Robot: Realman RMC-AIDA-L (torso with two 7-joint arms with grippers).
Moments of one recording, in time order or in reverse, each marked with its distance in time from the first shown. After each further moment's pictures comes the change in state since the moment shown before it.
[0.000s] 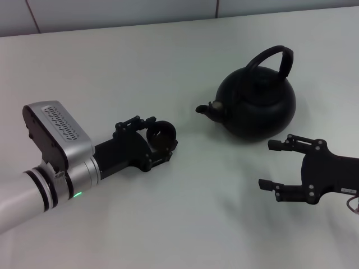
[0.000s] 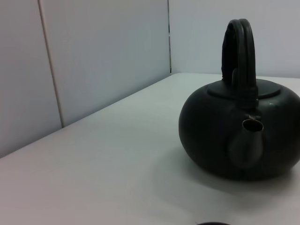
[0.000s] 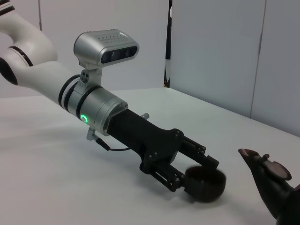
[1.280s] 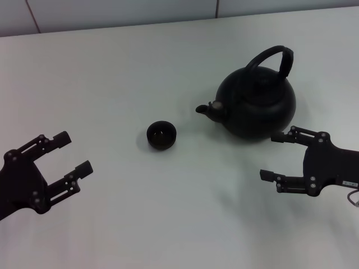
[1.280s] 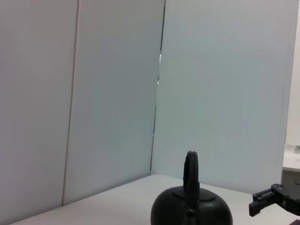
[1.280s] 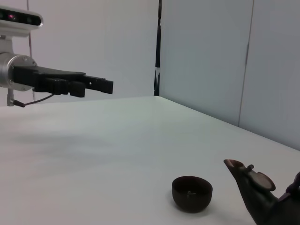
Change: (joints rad) left arm 0.469 0.043 0.127 0.575 0.000 0.721 -0.448; right arm 0.002 -0.001 0.014 0.000 0.028 0.000 0.006
